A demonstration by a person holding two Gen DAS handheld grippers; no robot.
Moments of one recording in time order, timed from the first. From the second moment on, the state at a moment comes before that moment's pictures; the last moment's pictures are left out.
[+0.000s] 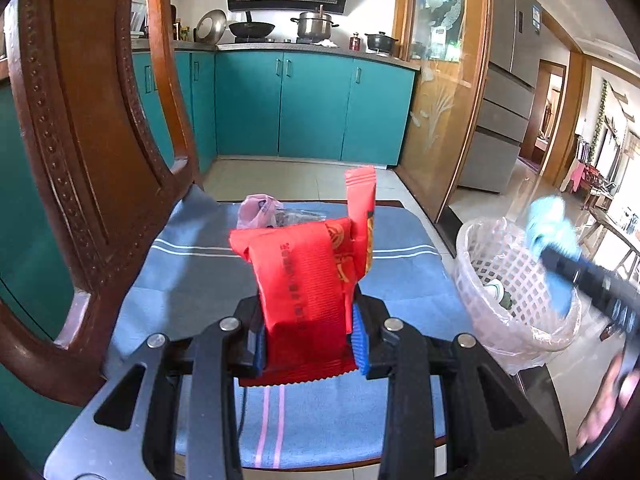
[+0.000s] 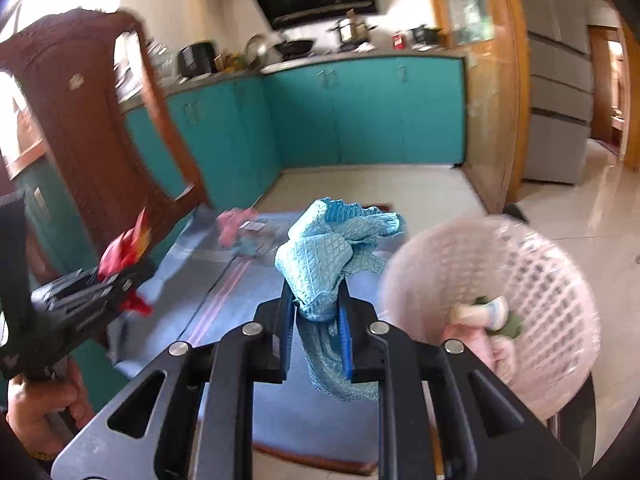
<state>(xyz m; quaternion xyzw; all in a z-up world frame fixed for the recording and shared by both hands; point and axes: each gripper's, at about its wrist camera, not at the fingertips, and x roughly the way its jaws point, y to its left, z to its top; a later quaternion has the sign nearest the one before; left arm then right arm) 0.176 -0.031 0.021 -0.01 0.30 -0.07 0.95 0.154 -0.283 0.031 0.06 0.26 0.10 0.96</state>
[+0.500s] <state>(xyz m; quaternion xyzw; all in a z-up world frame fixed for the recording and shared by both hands) 0.170 -0.098 0.006 0.02 0.31 -0.12 0.94 0.123 -0.440 0.049 0.23 0.13 -0.05 0.96</state>
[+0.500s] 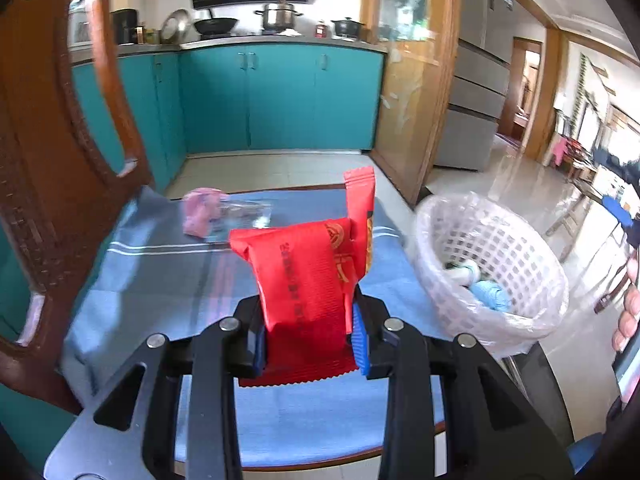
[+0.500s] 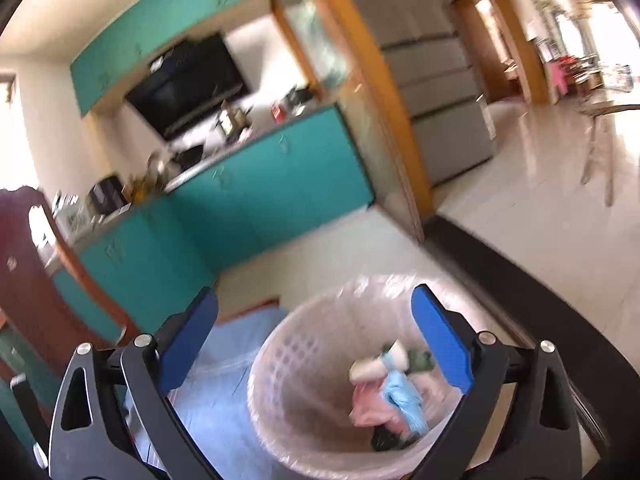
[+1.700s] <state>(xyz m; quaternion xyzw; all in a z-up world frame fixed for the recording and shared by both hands) 0.169 -0.003 0.022 -0.01 0.30 -0.03 0.95 0.156 -0.273 0.018 0.10 0.24 0.09 0.96</state>
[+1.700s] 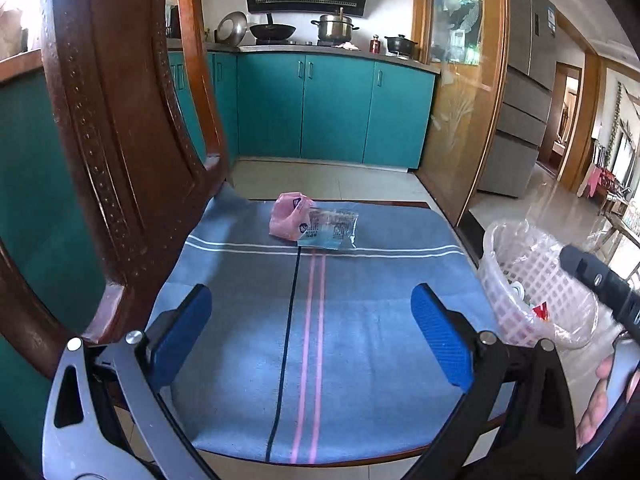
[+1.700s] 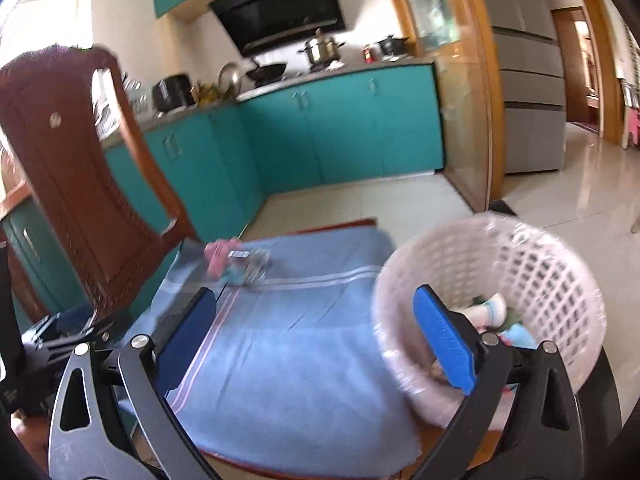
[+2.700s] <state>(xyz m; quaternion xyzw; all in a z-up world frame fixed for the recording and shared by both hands) 0.191 0.067 0.029 -0.07 0.28 -0.01 0.96 0.397 -0.105 -0.061 0.06 0.42 0.07 0.90</state>
